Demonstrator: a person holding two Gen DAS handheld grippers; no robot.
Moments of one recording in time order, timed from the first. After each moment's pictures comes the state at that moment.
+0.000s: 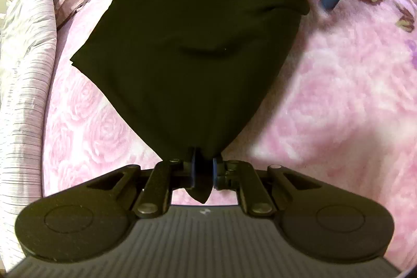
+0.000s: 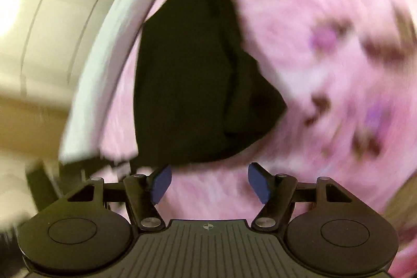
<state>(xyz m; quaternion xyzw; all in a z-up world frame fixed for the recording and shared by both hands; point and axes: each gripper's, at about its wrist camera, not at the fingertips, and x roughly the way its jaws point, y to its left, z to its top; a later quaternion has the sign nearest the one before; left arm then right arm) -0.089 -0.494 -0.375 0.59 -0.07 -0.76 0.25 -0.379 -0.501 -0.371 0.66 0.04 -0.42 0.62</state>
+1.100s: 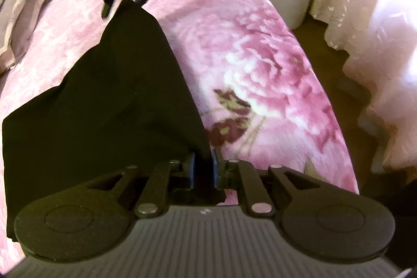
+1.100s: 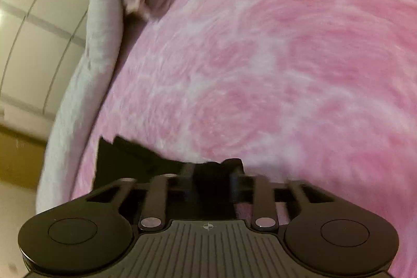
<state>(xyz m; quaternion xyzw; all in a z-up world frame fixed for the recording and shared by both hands) -0.360 -0.496 -0.361 0.53 0.02 -0.82 0.19 -0.597 -0.712 -0.357 0.60 0.07 -0.49 0.63</state>
